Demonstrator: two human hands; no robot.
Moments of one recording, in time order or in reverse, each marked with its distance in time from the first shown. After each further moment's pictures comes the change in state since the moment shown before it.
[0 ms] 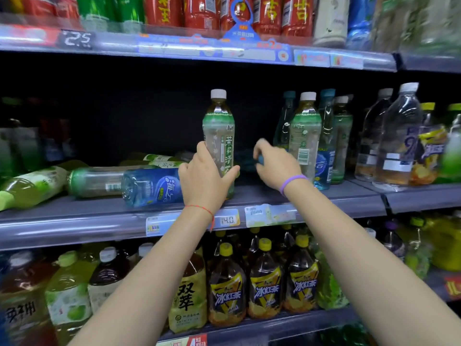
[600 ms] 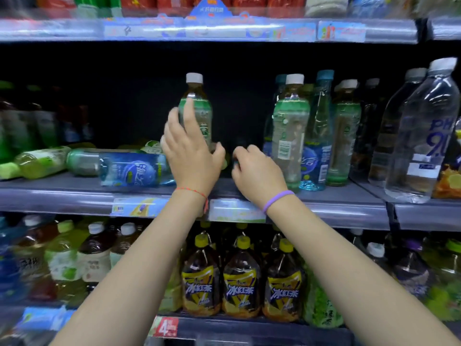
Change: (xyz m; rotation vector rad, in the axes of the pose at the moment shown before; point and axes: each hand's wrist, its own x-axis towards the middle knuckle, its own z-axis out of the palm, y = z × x) left_hand 0.002 0.066 0.016 0.216 0.233 -0.137; right_hand -0.020 0.036 0.015 0.089 0.072 -0.327
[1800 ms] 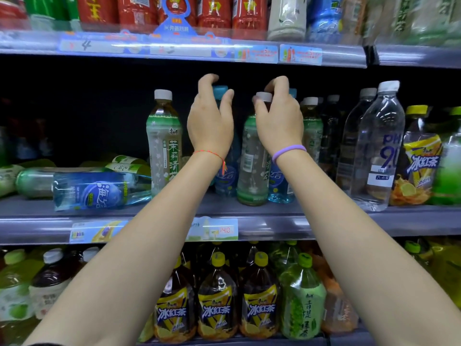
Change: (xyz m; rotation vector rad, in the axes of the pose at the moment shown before) left_hand 0.063 0.095 0.021 -0.658 0.060 0.046; right_hand 0.065 0.061 -0.087 0.213 0.575 0.229
